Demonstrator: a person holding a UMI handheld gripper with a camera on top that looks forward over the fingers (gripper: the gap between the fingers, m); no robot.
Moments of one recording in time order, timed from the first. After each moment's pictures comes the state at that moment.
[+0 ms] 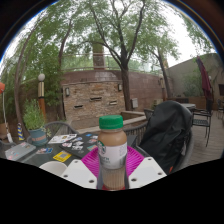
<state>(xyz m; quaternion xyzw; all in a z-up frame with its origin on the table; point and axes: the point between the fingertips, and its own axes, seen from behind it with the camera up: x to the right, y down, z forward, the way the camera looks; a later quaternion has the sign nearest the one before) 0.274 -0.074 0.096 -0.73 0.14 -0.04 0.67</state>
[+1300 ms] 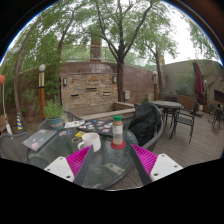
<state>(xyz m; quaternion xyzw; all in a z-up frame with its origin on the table) 0.146 -0.427 0.221 -0.78 0.15 -0.09 0.60</state>
